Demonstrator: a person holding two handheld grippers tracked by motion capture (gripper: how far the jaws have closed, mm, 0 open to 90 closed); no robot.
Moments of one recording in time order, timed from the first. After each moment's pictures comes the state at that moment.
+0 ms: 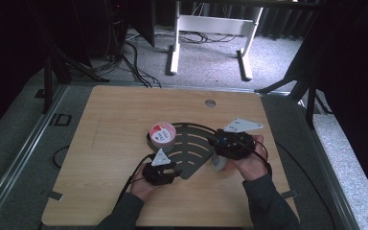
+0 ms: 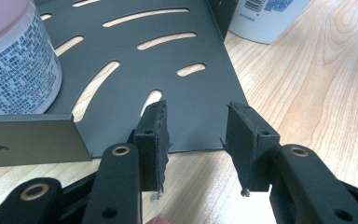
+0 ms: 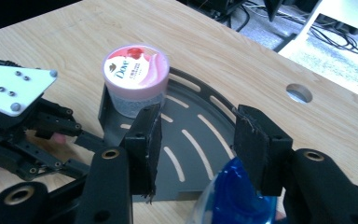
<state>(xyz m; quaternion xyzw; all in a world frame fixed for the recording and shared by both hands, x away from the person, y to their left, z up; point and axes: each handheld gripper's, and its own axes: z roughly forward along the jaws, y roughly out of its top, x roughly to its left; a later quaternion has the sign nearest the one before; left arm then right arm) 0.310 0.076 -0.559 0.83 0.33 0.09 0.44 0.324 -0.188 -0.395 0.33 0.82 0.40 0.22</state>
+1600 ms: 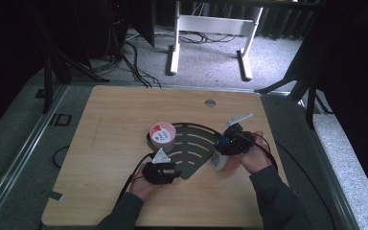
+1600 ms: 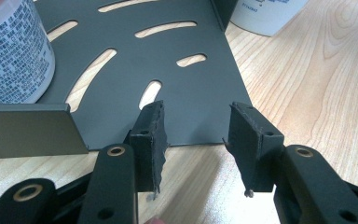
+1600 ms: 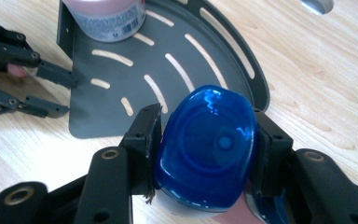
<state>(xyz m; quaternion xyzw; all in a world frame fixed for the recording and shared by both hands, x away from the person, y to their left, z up) 0.315 0.077 -0.561 0.83 0.34 0.07 0.43 0.357 -0.195 -0.413 0.38 0.88 0.25 0.15</state>
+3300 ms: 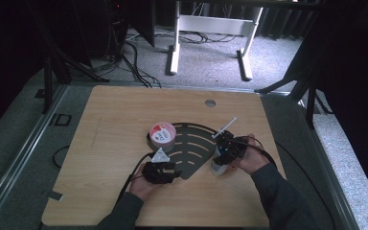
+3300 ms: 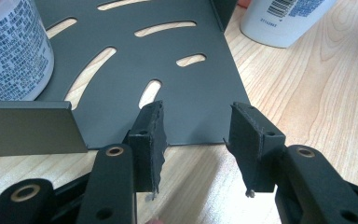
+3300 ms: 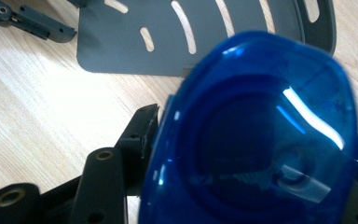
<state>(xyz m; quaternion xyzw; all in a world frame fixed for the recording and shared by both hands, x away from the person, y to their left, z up) 0.316 0.078 -0.561 0.83 0.34 0.06 0.44 0.360 -0.182 -0.436 0.34 0.93 0.14 0.07</state>
